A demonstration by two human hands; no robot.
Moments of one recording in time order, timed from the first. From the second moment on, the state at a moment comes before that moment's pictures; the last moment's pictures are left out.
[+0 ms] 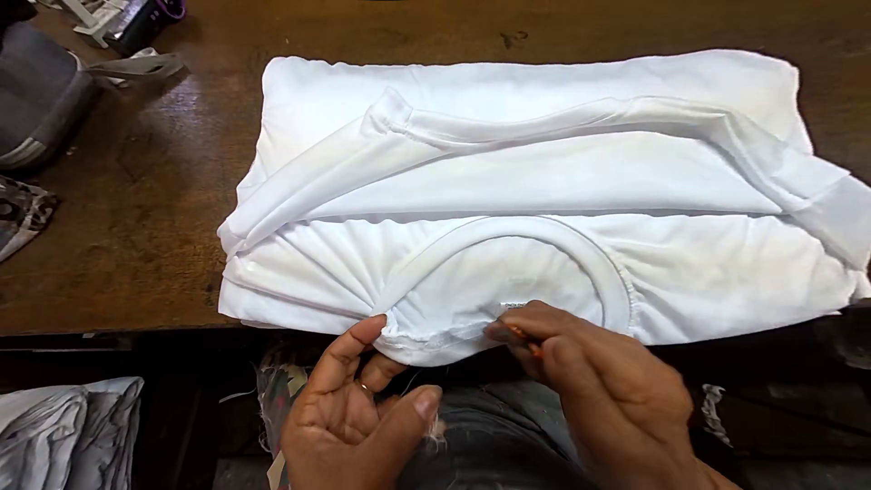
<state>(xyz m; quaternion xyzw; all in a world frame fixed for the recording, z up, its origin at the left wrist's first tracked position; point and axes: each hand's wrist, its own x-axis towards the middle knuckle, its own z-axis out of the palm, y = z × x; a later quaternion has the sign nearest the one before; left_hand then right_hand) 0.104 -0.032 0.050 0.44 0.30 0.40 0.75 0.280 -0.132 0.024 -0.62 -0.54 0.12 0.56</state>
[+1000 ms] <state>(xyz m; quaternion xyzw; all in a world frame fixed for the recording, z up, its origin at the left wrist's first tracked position) 0.136 -0.039 0.038 0.52 0.25 0.43 0.70 0.301 -0.150 0.043 -0.68 -0.65 -0.07 0.34</state>
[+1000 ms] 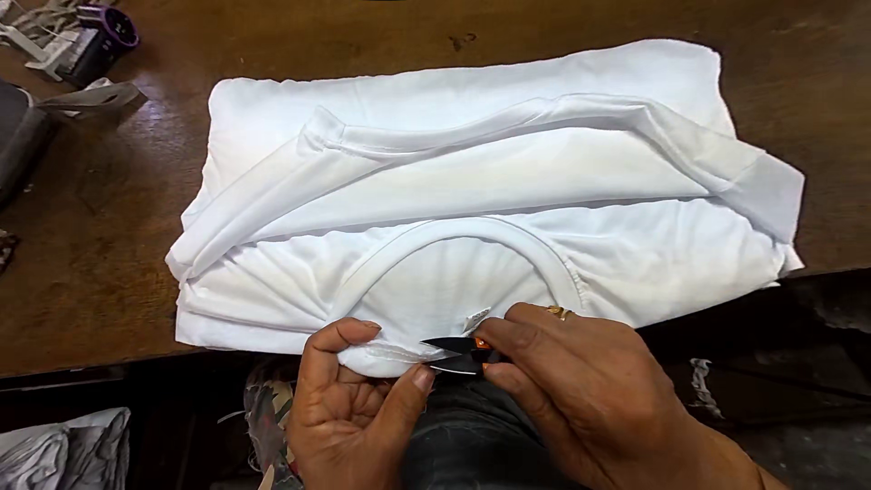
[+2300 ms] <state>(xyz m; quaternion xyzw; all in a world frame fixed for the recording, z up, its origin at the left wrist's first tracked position) 0.177 -0.060 0.024 0.56 0.16 0.40 0.71 0.304 -0.175 0.035 -0.70 -0.56 -0.11 0.43</state>
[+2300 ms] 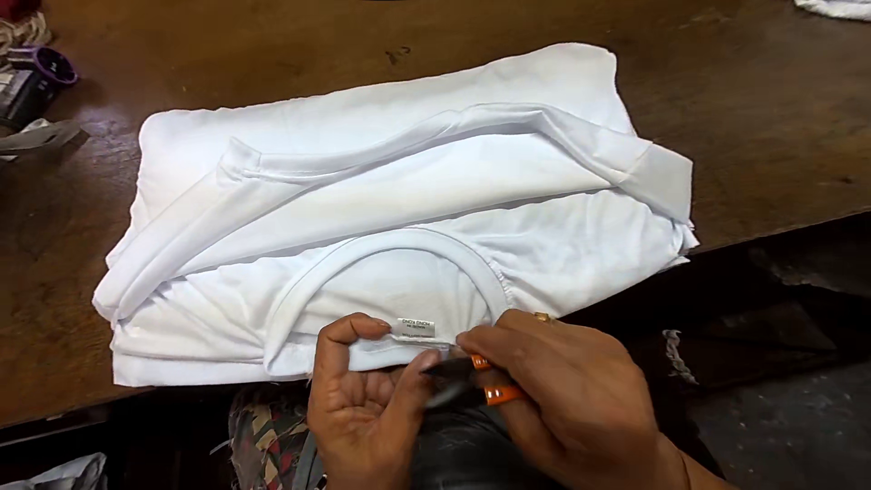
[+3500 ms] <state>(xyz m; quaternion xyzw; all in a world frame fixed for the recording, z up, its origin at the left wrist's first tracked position) 0.116 -0.045 0.056 0.80 0.16 0.12 0.57 0.319 -0.195 0.022 -0.70 -0.47 -0.03 0.53</state>
